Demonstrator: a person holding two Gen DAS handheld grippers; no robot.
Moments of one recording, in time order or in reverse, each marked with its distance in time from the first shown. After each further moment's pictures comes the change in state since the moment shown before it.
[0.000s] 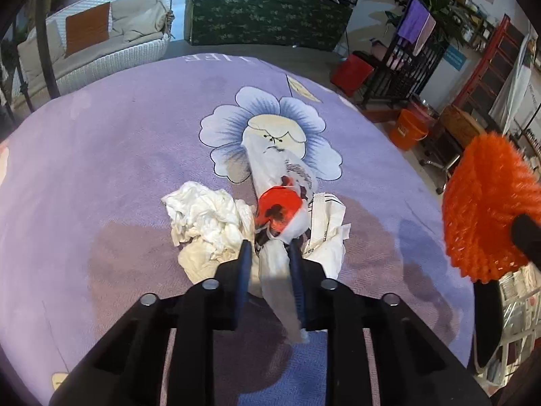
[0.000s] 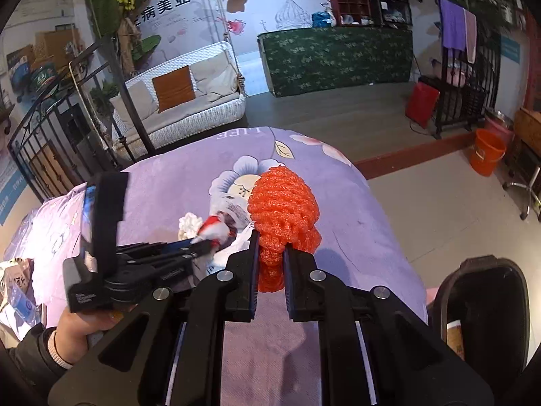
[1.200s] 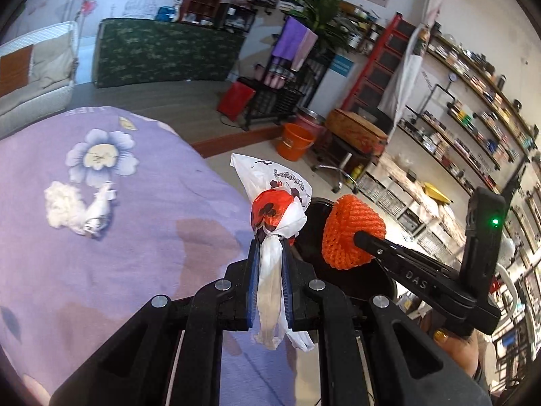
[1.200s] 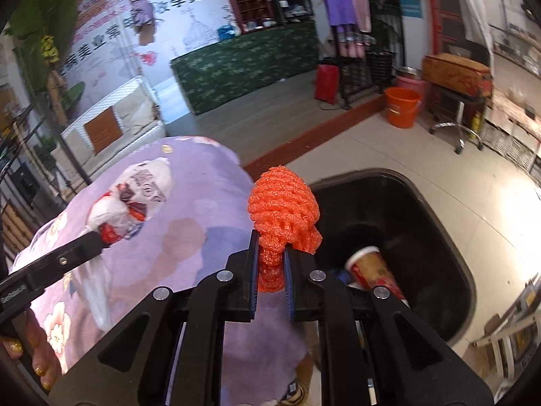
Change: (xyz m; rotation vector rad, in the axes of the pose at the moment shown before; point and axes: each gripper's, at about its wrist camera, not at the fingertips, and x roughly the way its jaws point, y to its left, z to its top) left arm -0.094 -0.163 -0.082 0.196 -0.128 -0.388; right arm -0.129 -0.141 -0.108 0.294 -0.052 -0.264
